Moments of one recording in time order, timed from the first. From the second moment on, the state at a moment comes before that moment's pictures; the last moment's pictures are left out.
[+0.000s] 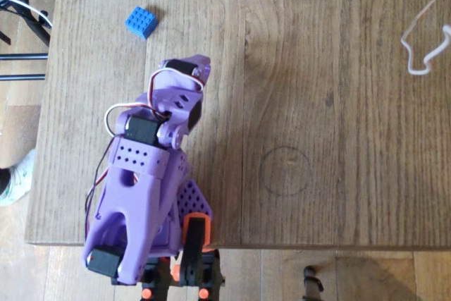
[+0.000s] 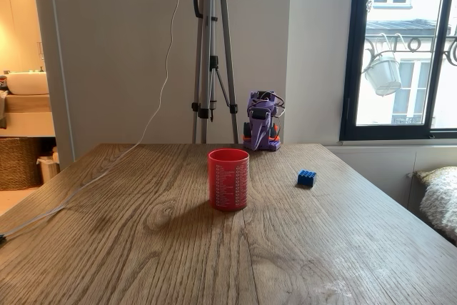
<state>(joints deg) 16.3 188.7 181.1 46.4 -4.0</state>
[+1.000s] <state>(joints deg) 5.0 186.9 177.5 55.9 -6.2</state>
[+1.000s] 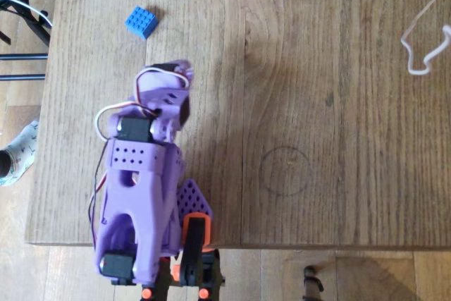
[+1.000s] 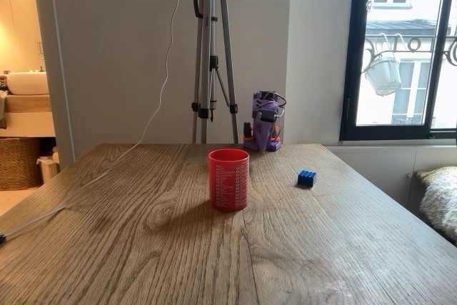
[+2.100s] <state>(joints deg) -16.9 76.2 72.9 82.3 44.3</state>
